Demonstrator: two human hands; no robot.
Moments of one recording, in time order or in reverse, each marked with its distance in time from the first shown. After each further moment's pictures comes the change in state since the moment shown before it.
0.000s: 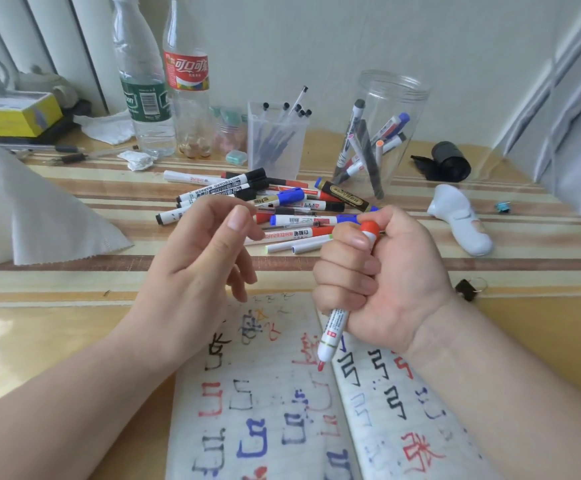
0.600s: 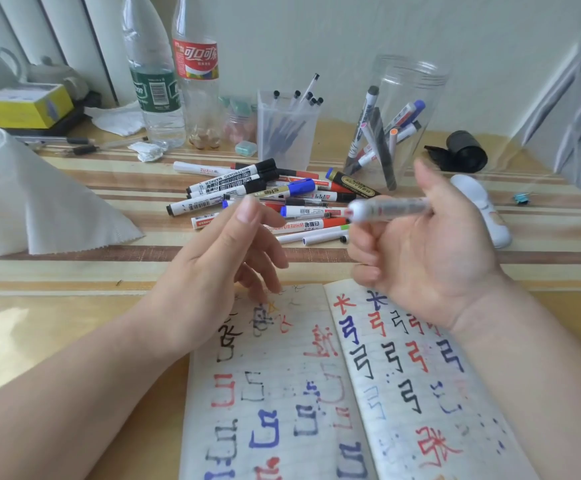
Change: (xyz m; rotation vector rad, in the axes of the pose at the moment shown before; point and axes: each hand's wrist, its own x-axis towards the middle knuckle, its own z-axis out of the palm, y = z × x) left_hand 0.007 -0.006 -0.008 -0.079 -0.161 -0.206; right_hand -0.004 -0.023 -0.020 -0.271 0.048 -0.118
